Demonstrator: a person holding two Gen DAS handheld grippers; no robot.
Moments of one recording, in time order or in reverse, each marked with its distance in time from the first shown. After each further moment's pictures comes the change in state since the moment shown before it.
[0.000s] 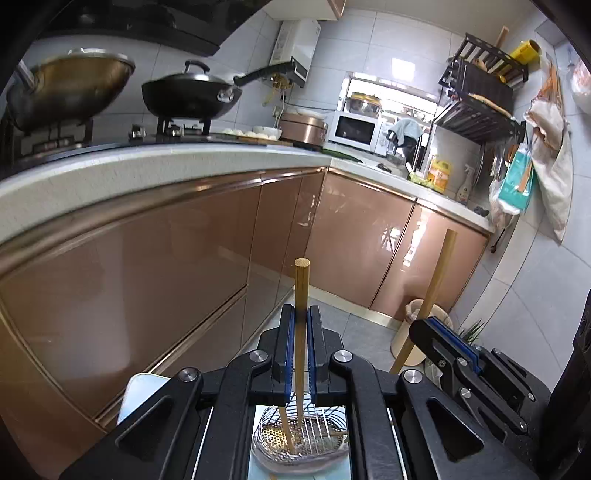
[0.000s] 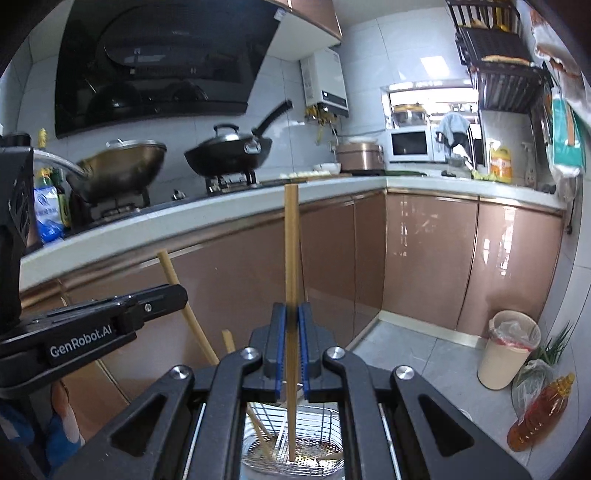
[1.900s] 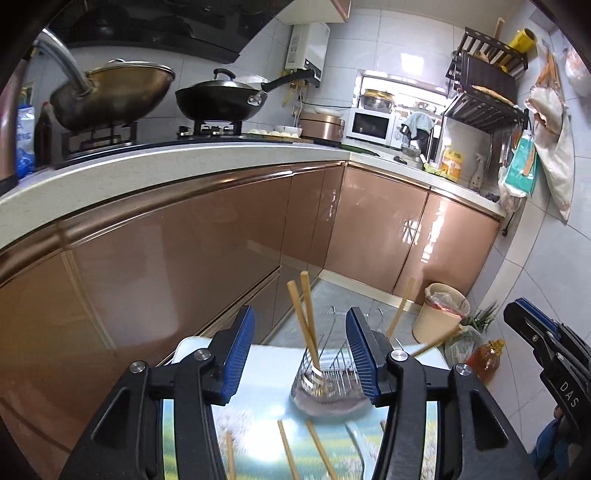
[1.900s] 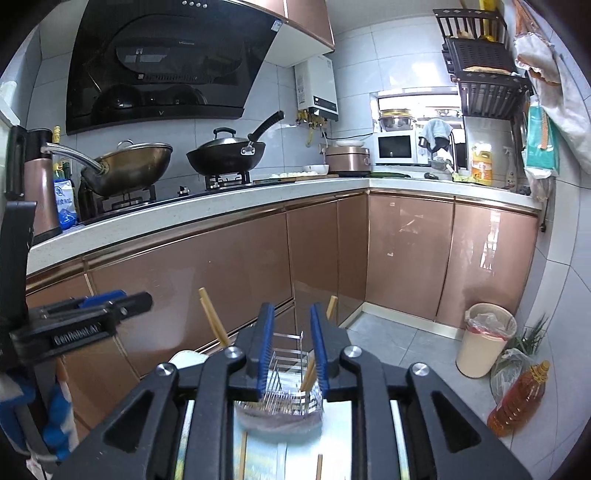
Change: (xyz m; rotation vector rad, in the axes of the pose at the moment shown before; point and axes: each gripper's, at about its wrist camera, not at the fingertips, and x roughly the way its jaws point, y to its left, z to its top) left arm -0.102 0.017 -0.036 0.021 0.017 0.100; right arm -0.129 -0.001 -0.013 -0.020 -0.004 -0.039
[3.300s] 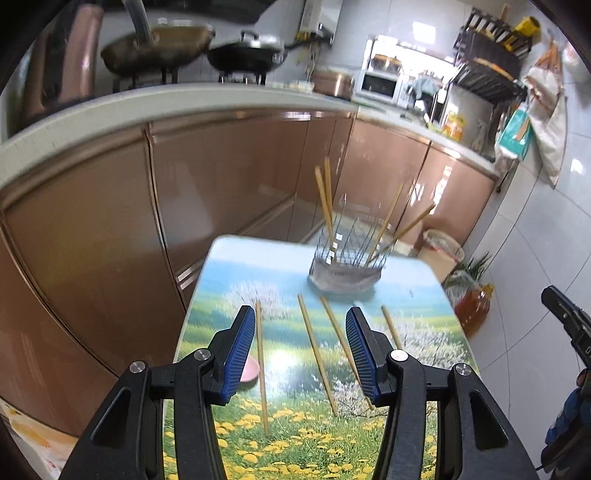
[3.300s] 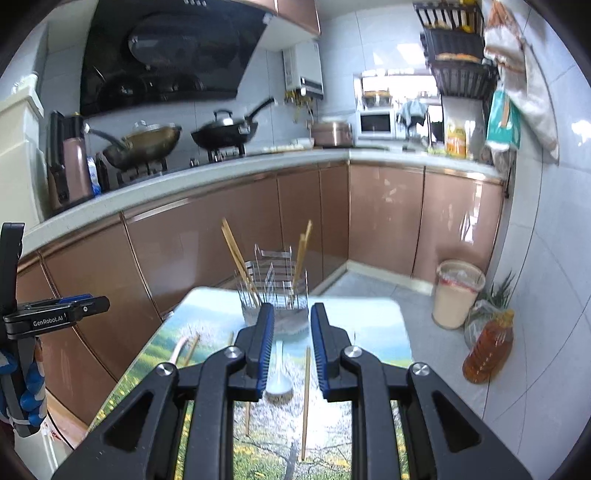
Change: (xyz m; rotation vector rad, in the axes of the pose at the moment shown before) left arm -0.103 0.027 -0.105 -0.032 0.201 0.018; right arm -0.128 -0.005 -0.067 0.026 0.151 -0.045
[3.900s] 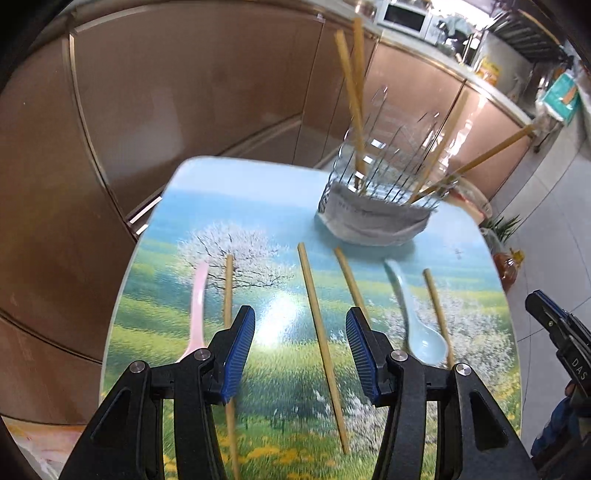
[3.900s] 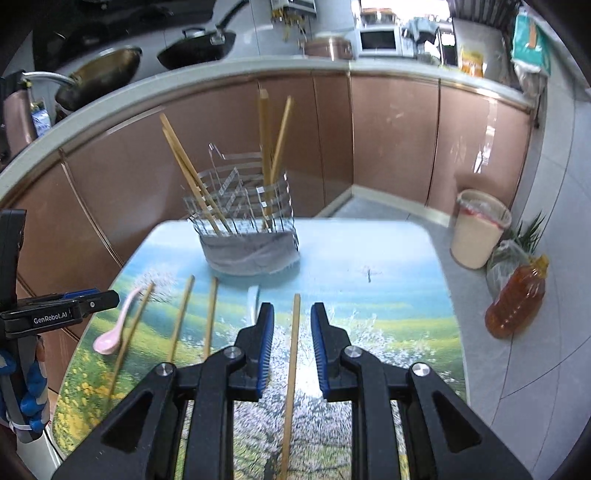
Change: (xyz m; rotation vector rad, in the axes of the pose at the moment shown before) left arm 0.169 -0.002 -0.014 -0.038 0.268 0.027; right arm 0.169 -0.037 -0.048 0.044 0.283 0.027
